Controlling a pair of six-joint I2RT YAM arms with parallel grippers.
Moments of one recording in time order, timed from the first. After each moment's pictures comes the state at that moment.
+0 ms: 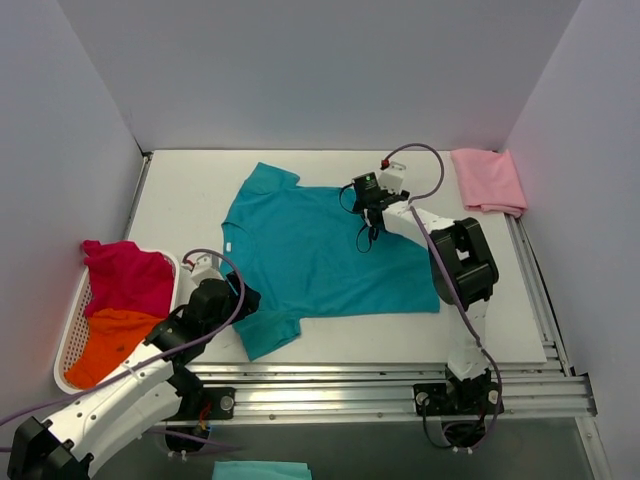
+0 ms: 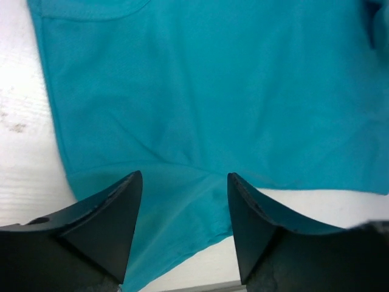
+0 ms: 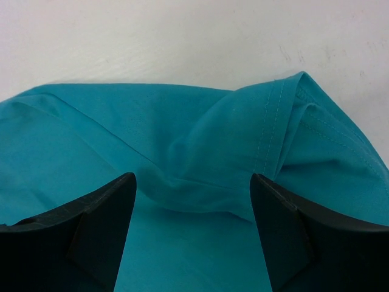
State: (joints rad) left arm -0.63 0.71 0.40 -0.36 -0.30 -0.91; right arm 0.43 2.05 1.42 -0.19 0.61 0.65
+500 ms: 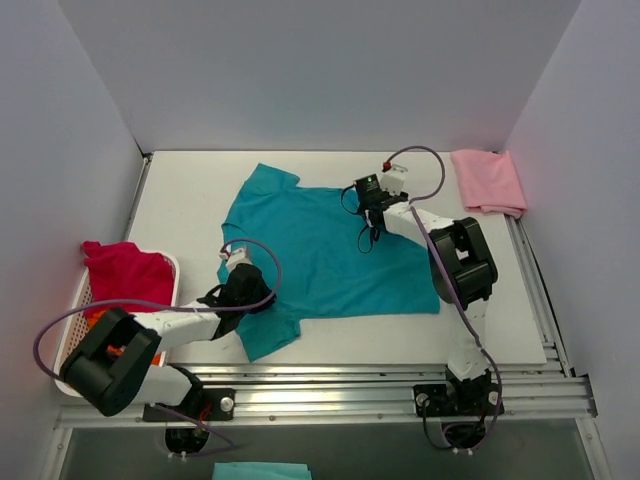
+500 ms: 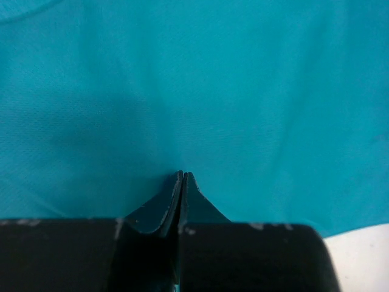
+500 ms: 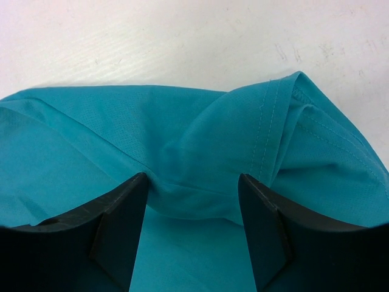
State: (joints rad) left arm -0.61 1.30 0.43 0.16 -0.21 -0.88; right arm 0.42 2.08 1.42 -0.20 0.60 0.65
